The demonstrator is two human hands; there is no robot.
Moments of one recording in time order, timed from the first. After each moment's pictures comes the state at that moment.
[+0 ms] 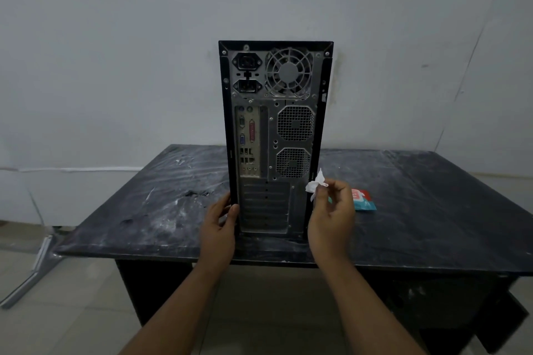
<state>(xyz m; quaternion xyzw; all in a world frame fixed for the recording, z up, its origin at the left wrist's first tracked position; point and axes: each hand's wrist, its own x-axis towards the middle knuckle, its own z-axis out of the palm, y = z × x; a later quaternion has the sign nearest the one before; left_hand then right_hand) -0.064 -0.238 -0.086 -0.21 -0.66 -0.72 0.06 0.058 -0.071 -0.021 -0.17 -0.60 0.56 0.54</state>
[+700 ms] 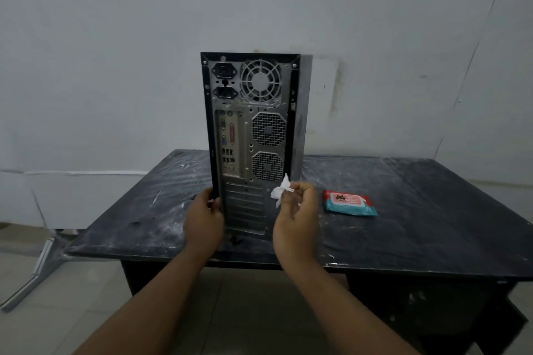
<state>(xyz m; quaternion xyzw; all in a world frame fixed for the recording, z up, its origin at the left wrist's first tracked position) -0.093 -0.268 -0.046 -0.16 -0.80 -0.56 0.14 0.045 -0.138 -0.005 -0.14 -0.67 0.53 0.49</state>
